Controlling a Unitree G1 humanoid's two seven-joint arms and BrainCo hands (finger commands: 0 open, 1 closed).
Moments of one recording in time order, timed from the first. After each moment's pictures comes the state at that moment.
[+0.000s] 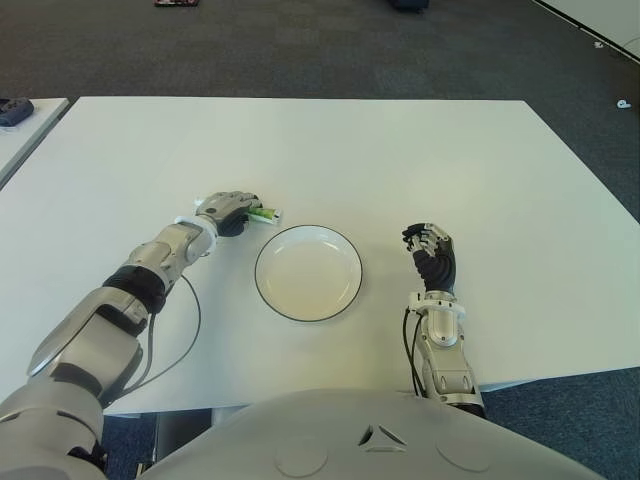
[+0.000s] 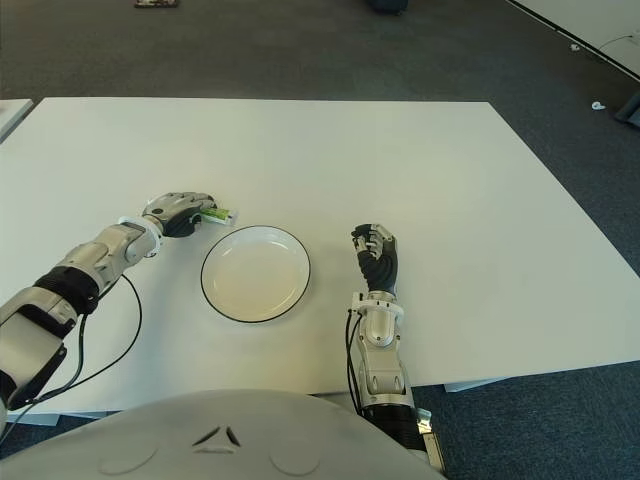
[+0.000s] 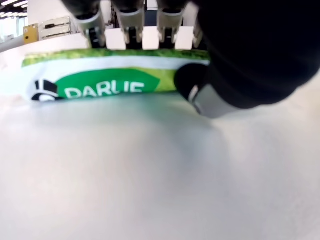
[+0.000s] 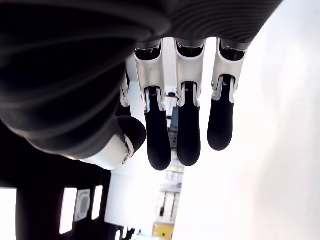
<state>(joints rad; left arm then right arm) -0.47 0.57 -0.60 0.83 0.80 -0.26 0.06 0.23 0.03 0.02 0.03 -0.21 -0.18 -0.26</state>
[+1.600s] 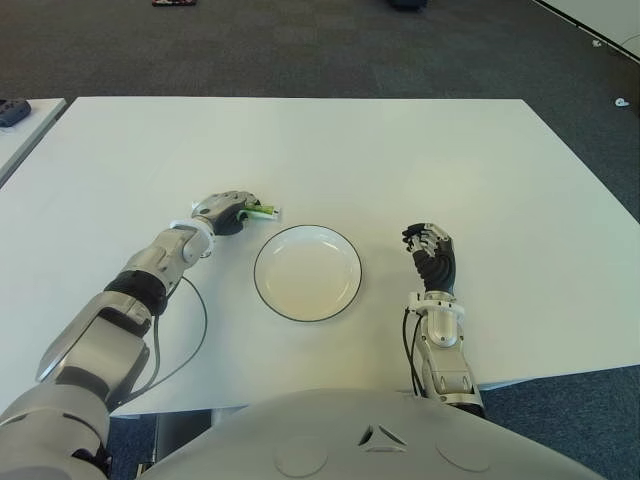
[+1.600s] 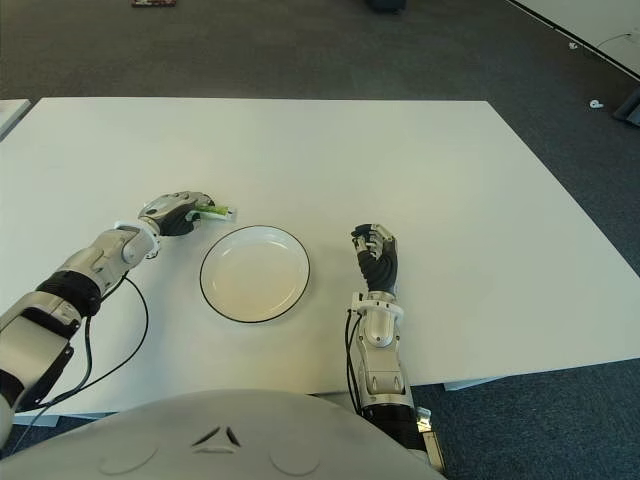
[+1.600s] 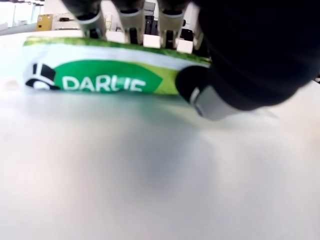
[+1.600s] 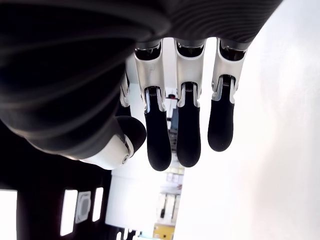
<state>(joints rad) -0.45 0.53 -0.48 0.88 0.69 -0.31 0.10 0.23 0.03 0.02 0.04 -0.21 -0.19 -0.26</state>
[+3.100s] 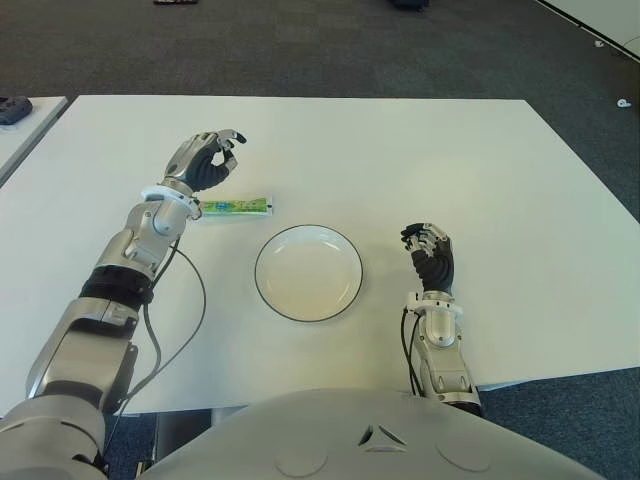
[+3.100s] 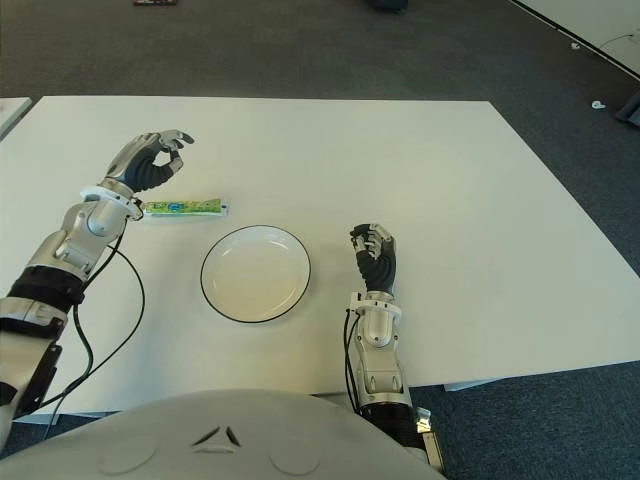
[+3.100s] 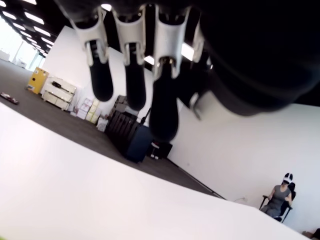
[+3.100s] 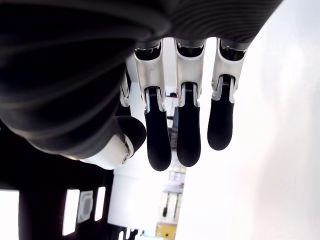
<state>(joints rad) -0.36 0.55 -0.16 0.53 0.48 -0.38 0.14 0.23 0.04 0.02 0.06 -0.21 -0.22 -0.27</state>
